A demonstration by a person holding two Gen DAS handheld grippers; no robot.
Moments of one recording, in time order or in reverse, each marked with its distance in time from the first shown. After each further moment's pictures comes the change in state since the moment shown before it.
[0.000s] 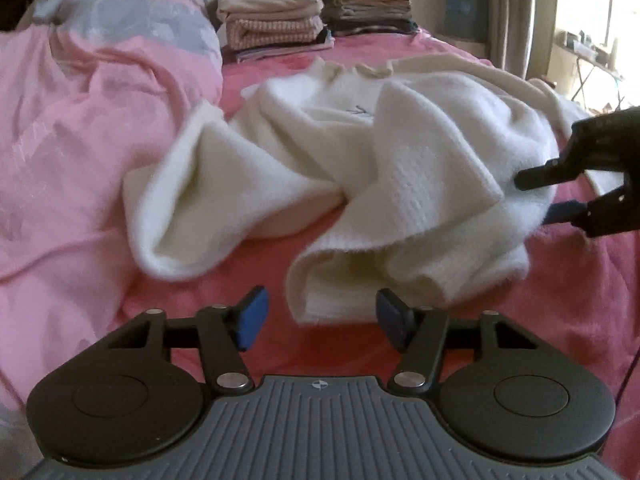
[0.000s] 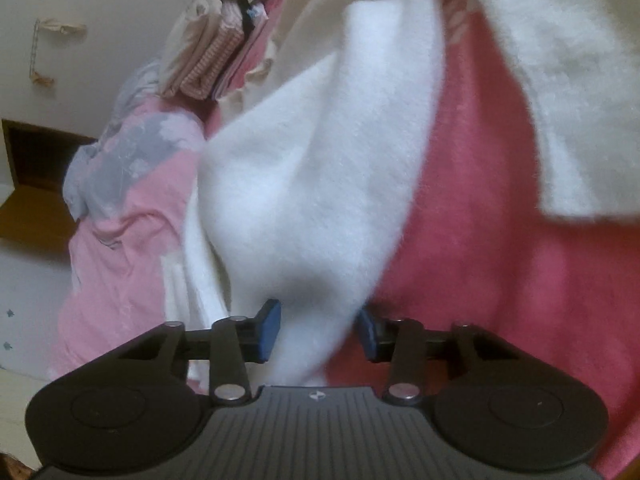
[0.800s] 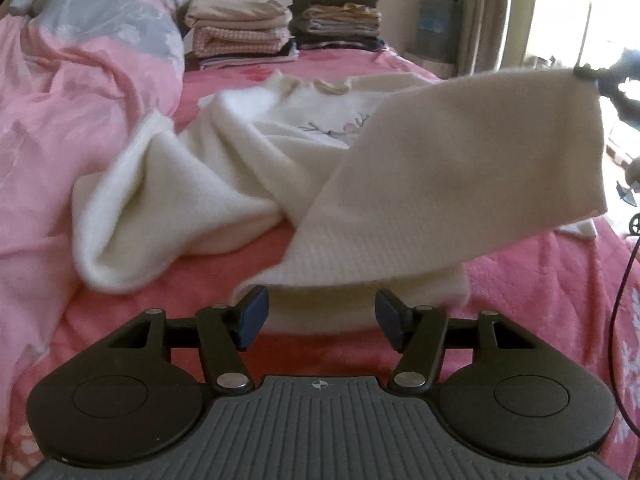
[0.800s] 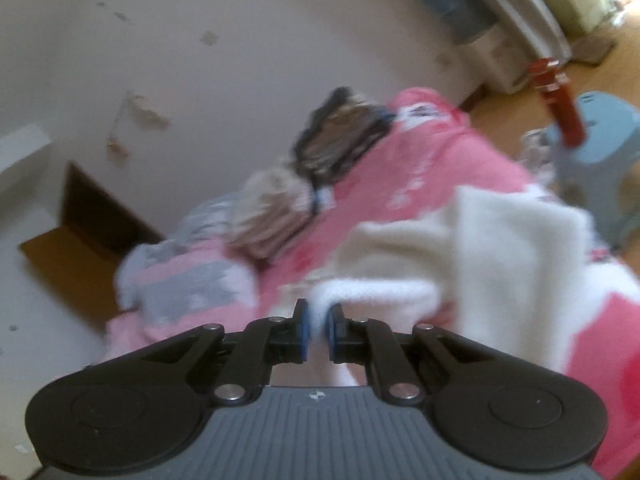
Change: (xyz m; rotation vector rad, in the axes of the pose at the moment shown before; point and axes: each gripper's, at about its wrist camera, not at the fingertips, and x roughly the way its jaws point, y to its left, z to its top) left arm -0.002 -0.021 0.007 -0.011 -0.038 -0.130; right arm -0.166 0.013 0.075 -0.234 -0.450 0.064
